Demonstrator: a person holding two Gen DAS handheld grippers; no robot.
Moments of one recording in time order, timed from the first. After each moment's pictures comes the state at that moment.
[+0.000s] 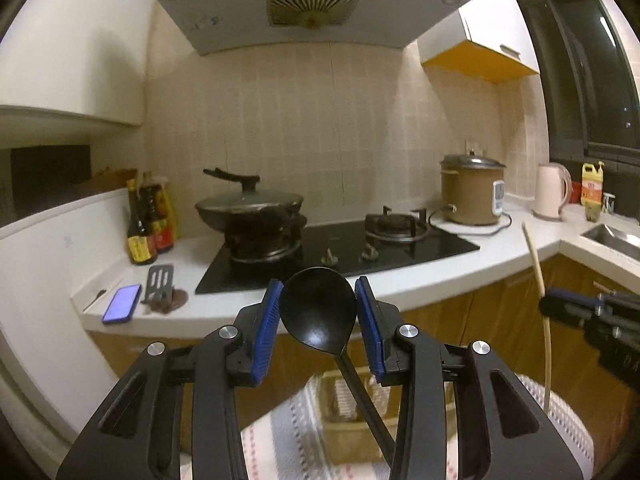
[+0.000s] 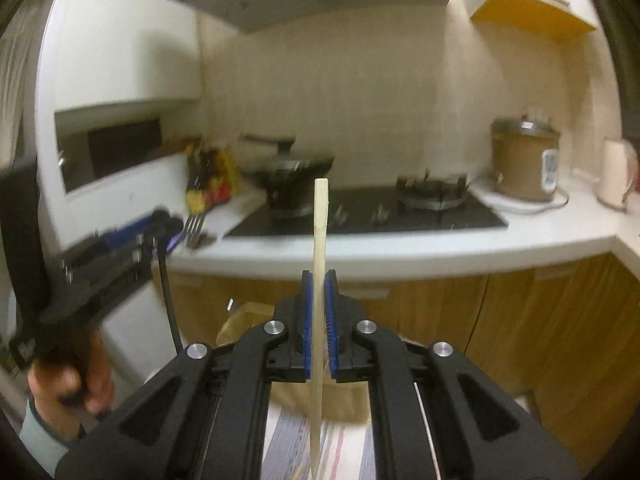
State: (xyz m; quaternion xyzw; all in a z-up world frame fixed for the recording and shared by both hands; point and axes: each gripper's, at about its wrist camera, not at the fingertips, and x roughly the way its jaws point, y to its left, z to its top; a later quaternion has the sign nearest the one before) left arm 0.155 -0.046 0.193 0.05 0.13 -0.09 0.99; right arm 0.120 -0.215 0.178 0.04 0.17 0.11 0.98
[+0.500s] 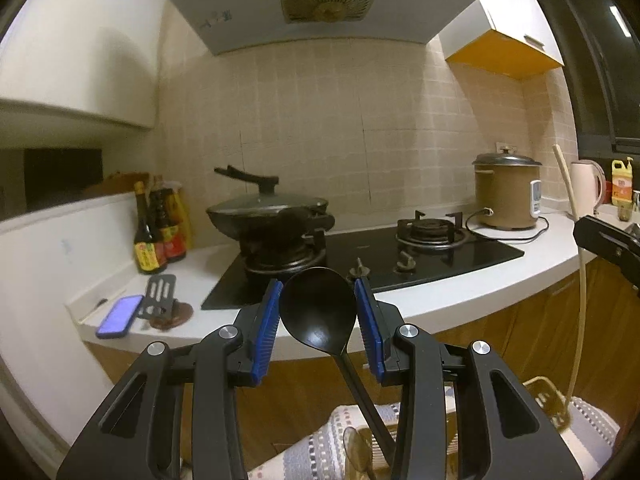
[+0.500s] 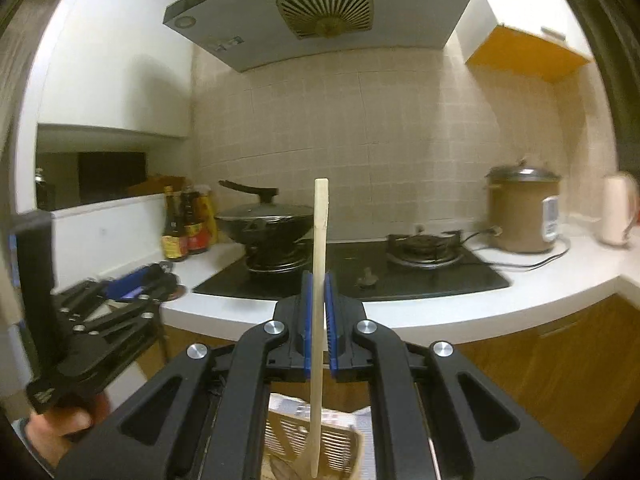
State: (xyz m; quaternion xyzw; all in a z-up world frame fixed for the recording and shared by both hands) left arm 0.233 -0.043 0.155 0.06 0.11 -0.04 0.99; right arm 0.187 -0.216 0.164 0.03 0.08 0.10 0.99
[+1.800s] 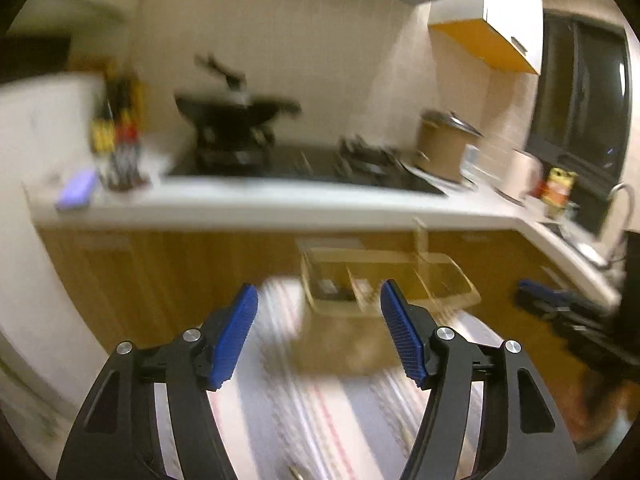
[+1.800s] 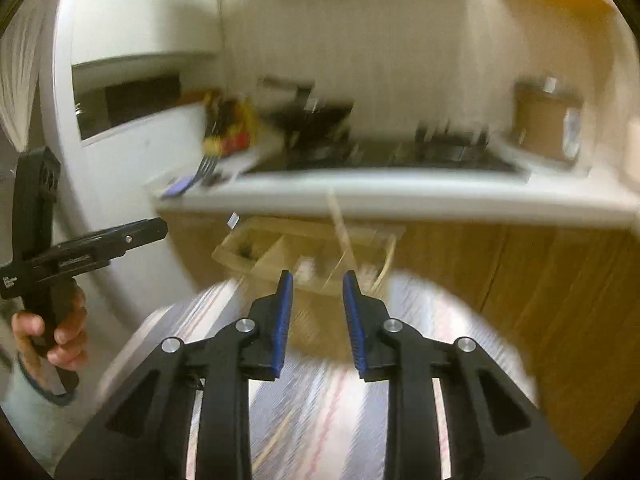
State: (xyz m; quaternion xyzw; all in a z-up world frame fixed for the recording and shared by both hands) left arm 0.146 0.027 0.118 -0.05 0.28 -0.18 0.94; right arm 0.103 -0.221 0.107 0.03 0.27 0.17 0.95
